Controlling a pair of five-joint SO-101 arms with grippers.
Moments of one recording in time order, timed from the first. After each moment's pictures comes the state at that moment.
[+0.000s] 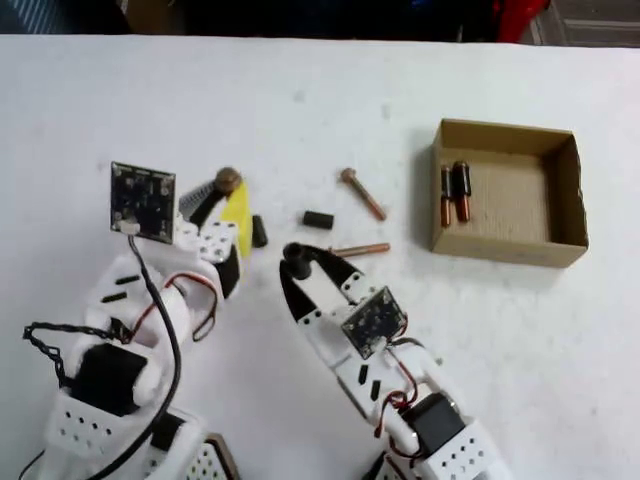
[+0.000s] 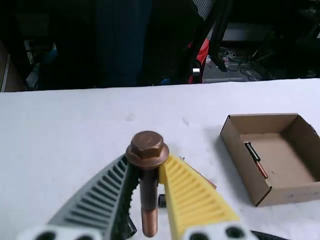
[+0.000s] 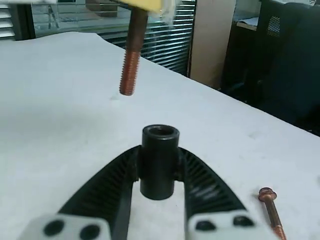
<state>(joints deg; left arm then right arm) 13.4 -70.7 53.0 42.6 9.8 -40.3 -102.6 96.4 22.0 10.5</state>
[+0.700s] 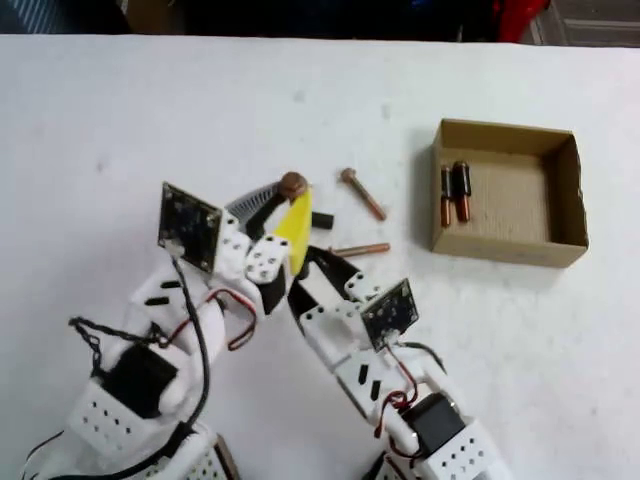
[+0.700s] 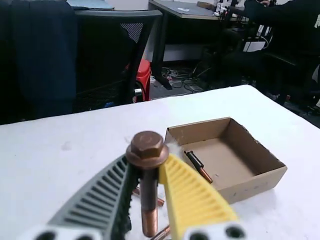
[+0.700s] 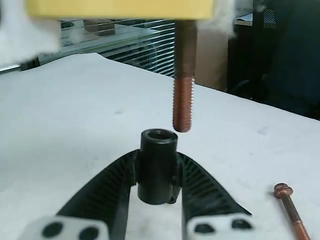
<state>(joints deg) 26.9 -70.7 60.0 28.2 9.8 -40.3 -102.6 96.4 22.0 1.7</state>
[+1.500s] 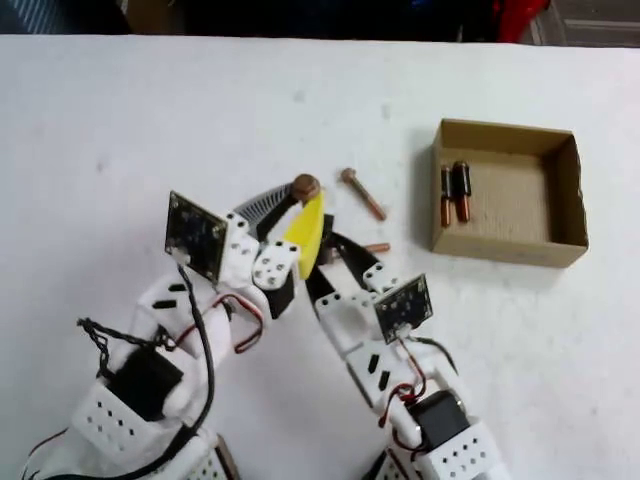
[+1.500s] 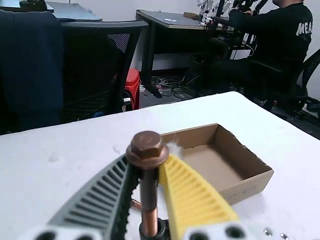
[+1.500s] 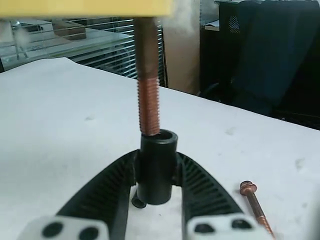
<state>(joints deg) 29.5 -71.1 60.5 26.2 9.6 -34.1 -102.6 96.4 20.6 3.3</state>
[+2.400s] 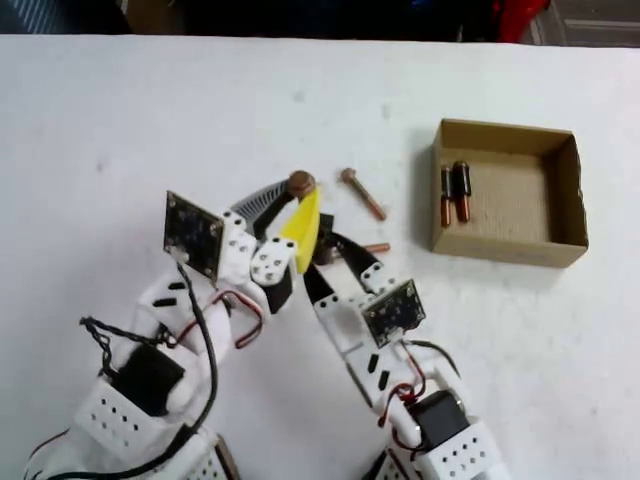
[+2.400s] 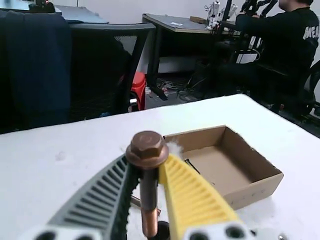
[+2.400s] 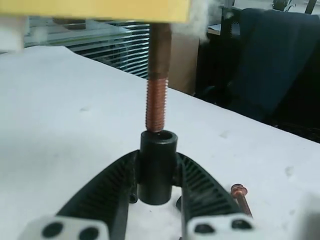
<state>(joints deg) 27.8 -71.1 63.2 23.4 9.8 -34.1 -102.5 96.4 20.7 8.0</state>
